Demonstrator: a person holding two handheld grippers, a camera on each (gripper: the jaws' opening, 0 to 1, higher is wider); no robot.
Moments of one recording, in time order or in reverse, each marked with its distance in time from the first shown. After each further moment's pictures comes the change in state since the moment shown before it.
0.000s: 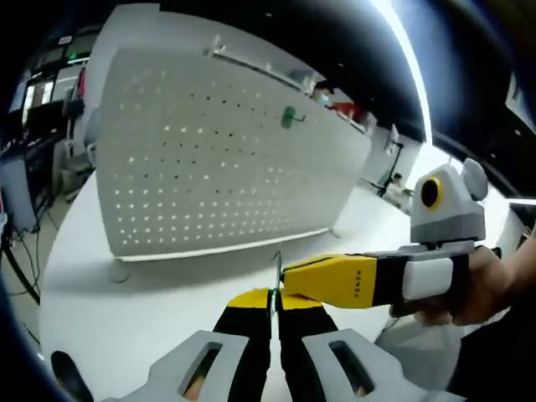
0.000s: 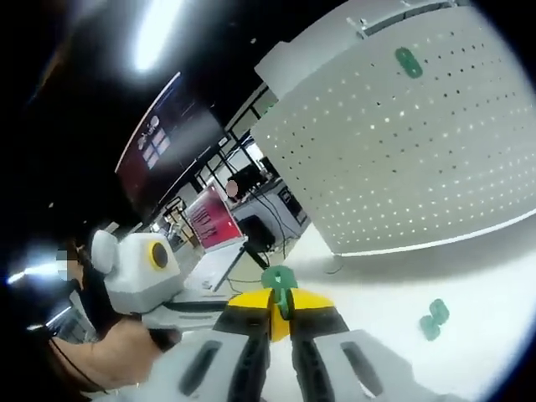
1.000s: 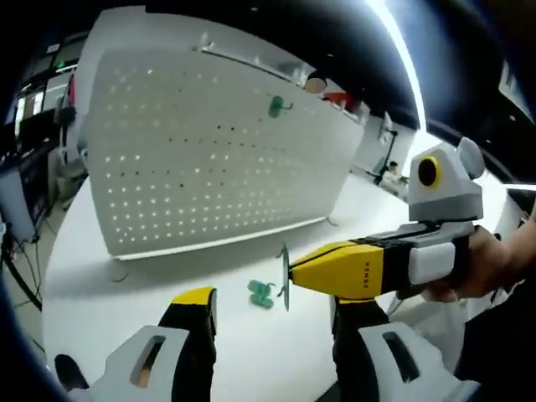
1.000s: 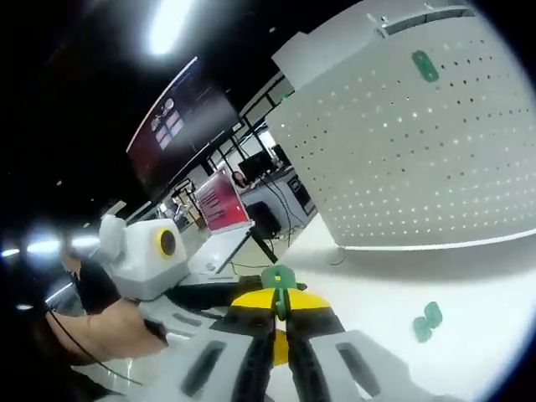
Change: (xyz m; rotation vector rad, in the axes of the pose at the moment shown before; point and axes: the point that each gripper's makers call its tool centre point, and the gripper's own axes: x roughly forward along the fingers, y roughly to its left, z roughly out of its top) left arm -0.002 -0.008 -0.015 0.037 0.033 -0.025; right arm -0.010 0.004 -0.011 -0.092 0.076 0.060
